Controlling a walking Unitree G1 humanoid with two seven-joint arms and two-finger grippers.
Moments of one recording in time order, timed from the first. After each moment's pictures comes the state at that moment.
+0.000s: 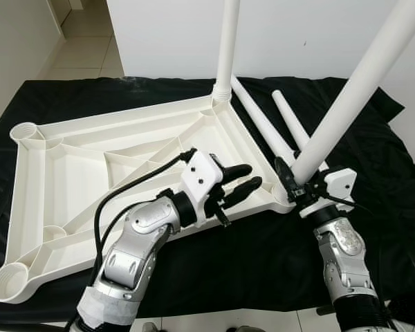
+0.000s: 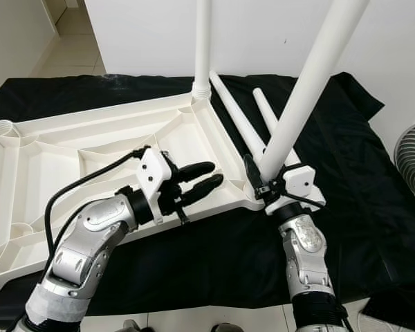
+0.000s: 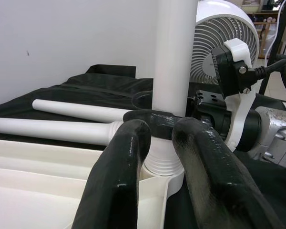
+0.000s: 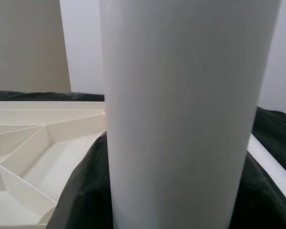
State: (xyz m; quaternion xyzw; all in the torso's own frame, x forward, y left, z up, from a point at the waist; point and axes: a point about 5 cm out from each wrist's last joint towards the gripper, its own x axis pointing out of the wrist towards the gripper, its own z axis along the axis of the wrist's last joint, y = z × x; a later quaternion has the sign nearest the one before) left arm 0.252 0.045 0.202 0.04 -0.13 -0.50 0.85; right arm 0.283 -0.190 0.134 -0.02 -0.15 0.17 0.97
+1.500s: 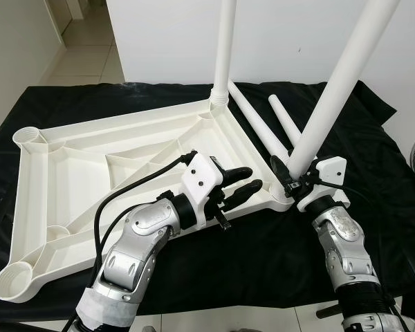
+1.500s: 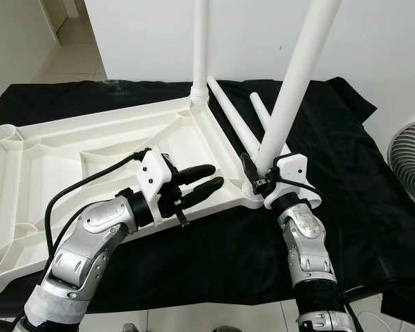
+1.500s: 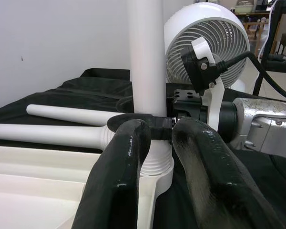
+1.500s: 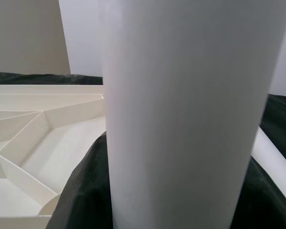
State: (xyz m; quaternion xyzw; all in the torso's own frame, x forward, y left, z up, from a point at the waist) left arm 0.251 0.045 0.199 0.04 -0.13 -0.51 0.85; right arm 0.302 -0.191 0.137 -0.03 -0.09 0.17 0.98
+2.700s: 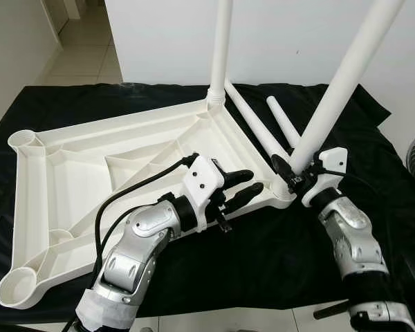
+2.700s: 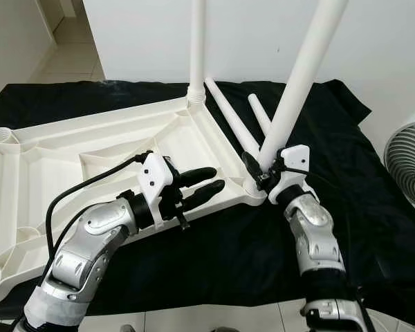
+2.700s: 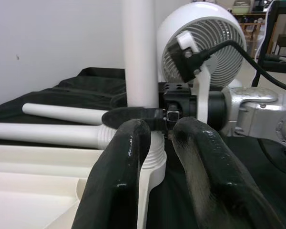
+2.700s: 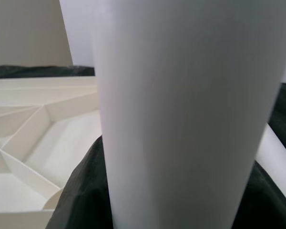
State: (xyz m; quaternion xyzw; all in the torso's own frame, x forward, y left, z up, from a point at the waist) left arm 0.249 0.043 0.198 0.04 -0.13 -0.51 0.85; right arm 0.307 -0.200 0.144 -0.01 -0.07 0.18 0.98
